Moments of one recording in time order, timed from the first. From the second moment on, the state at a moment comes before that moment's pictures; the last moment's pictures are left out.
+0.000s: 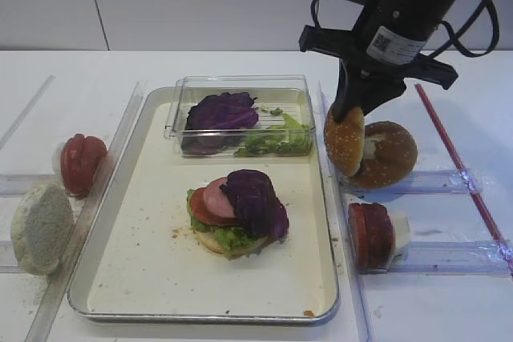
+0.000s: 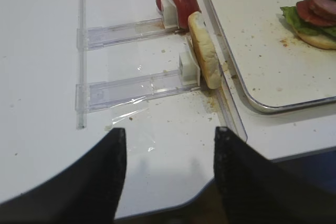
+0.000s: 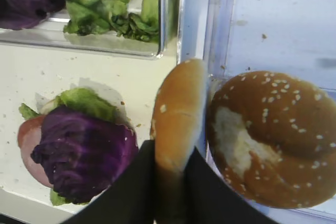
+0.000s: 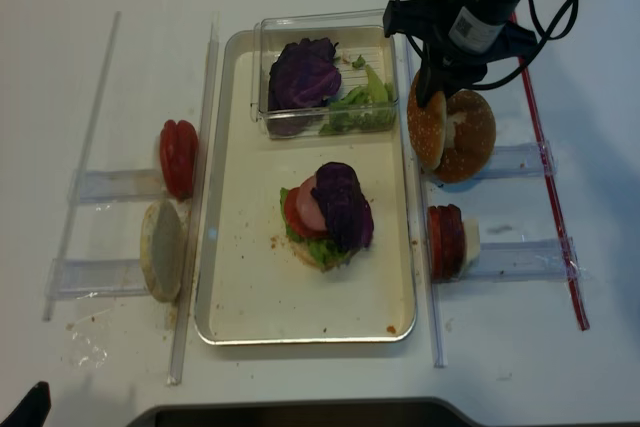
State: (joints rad) left arm -0.08 -0.01 -0.49 -0.01 1.18 0.04; right arm 0.30 1.83 -1.53 0.36 1.22 0.13
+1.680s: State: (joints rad) left arm -0.08 -0.02 -0.49 -0.01 1.18 0.04; right arm 0.41 1.65 -1.36 0.93 1.10 -0.22
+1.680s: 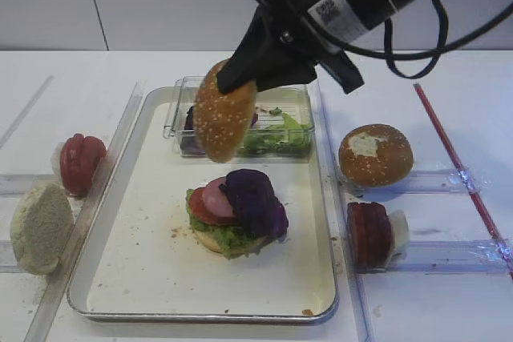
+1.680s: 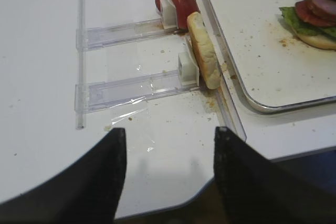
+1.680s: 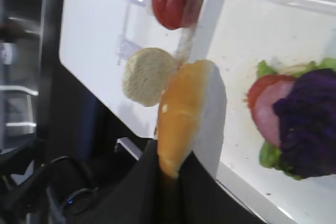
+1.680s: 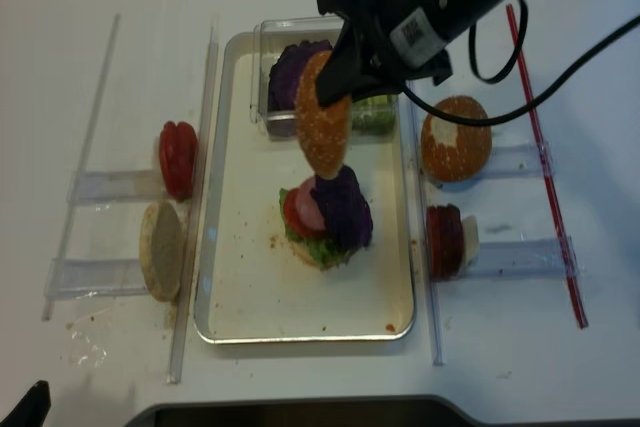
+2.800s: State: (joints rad) left arm -0.08 -0.02 -0.49 -0.01 1.18 0.04; right arm 0.41 1.64 -0.84 1.73 0.82 -0.96
